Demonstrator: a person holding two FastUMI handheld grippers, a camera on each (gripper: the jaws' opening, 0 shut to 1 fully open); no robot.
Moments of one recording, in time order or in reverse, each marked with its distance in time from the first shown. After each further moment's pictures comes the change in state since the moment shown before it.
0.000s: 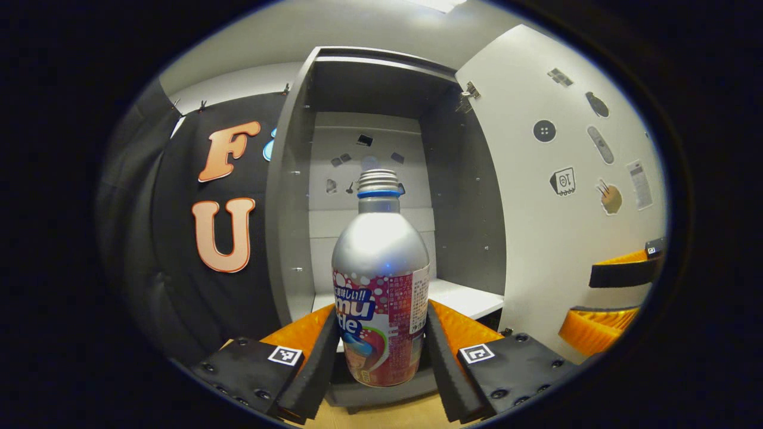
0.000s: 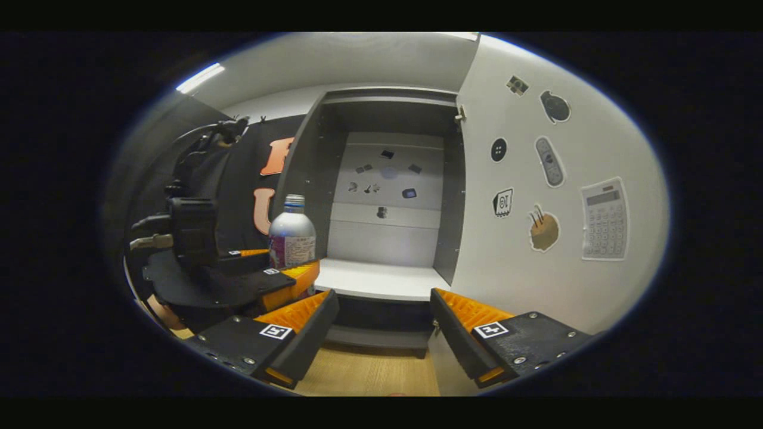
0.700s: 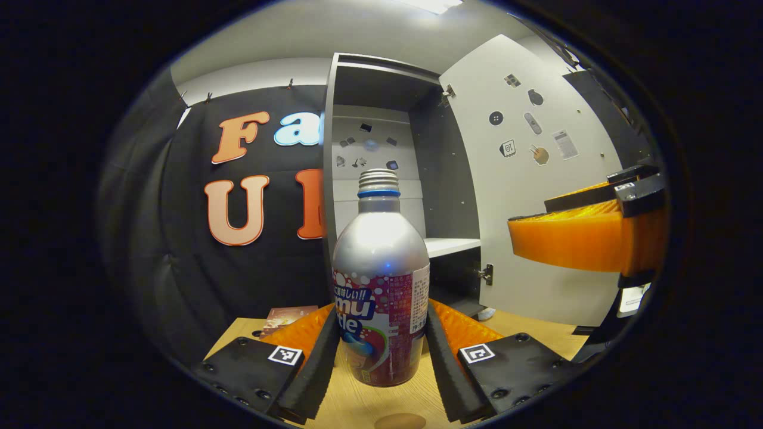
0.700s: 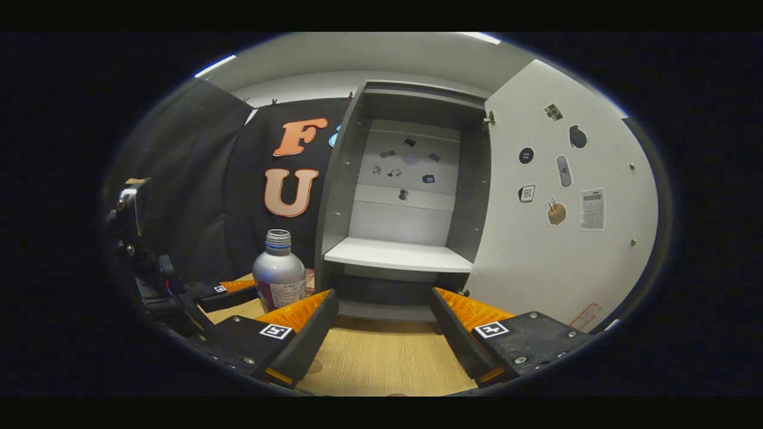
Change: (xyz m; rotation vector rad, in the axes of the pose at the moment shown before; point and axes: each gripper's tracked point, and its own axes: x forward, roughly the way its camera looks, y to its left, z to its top) left arm -0.131 0.037 -0.093 0.003 0.039 -0.109; right arm -0.068 0.110 -0.033 -0.055 0.110 -0.077
